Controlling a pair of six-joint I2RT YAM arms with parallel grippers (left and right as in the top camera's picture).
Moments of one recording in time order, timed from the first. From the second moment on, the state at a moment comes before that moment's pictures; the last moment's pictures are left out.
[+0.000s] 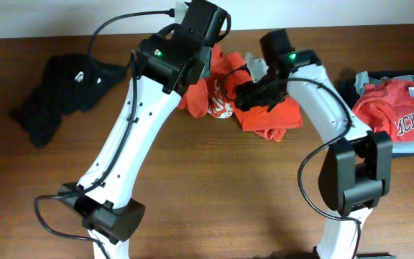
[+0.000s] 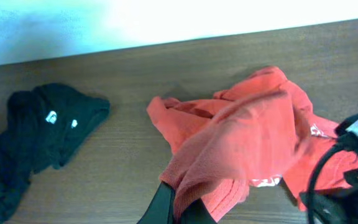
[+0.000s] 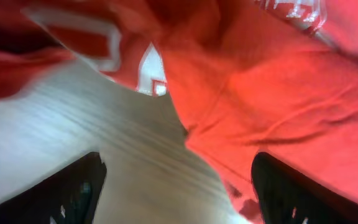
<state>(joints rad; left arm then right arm) -0.55 2.00 2.36 -1.28 -0.46 -0.32 0.24 2.05 1.72 -0.95 -0.26 -0.04</state>
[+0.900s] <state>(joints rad) -0.54 2.00 2.37 -1.30 -0.47 -0.31 0.39 2.05 1.40 -0.54 0.16 -0.04</state>
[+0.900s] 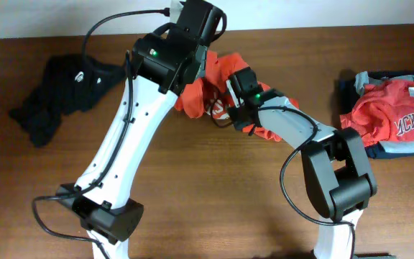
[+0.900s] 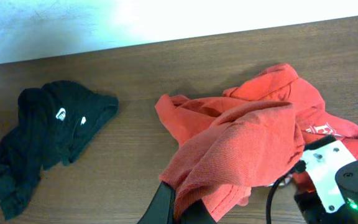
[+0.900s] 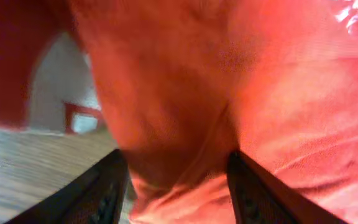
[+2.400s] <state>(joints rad) -0.25 1.80 2.53 -1.30 -0.54 -0.22 0.15 1.76 2.41 -1.35 0.05 0.00</state>
